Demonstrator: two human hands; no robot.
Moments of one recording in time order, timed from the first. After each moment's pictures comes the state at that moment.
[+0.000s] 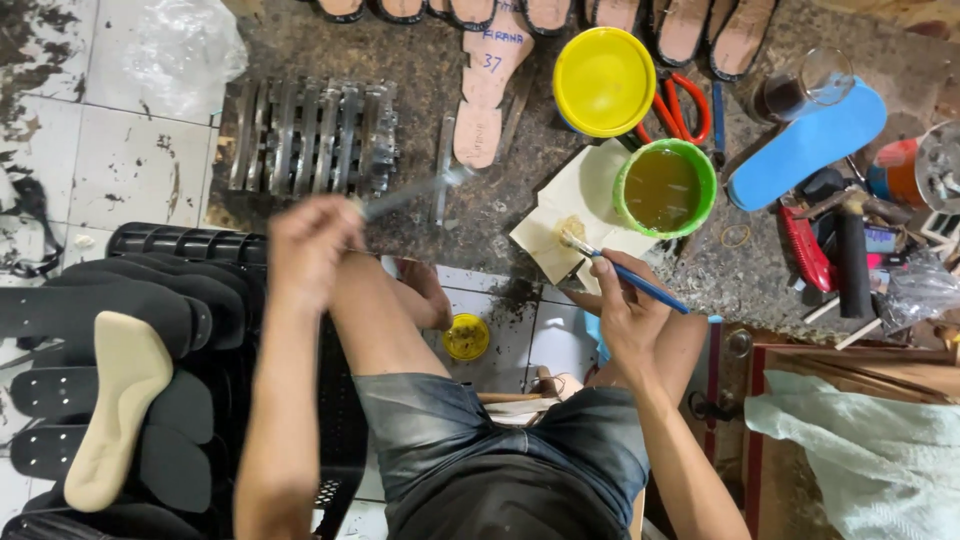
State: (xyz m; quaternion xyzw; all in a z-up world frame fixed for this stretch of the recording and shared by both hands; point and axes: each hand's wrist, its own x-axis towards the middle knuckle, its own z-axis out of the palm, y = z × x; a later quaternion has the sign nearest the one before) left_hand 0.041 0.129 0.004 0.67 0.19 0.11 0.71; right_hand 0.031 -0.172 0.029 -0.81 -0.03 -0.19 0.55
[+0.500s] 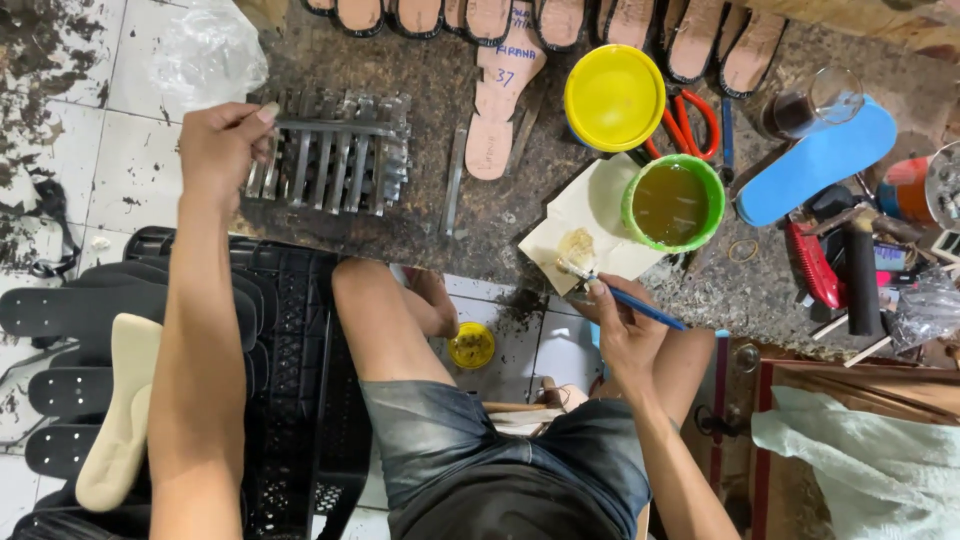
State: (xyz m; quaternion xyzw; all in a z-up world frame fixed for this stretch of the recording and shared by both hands) left_hand 0.122 0.251 -0.004 0.78 0.21 0.07 0.59; right_hand 0.023 -0.171 0.018 -0.81 -0.04 -0.19 0.56
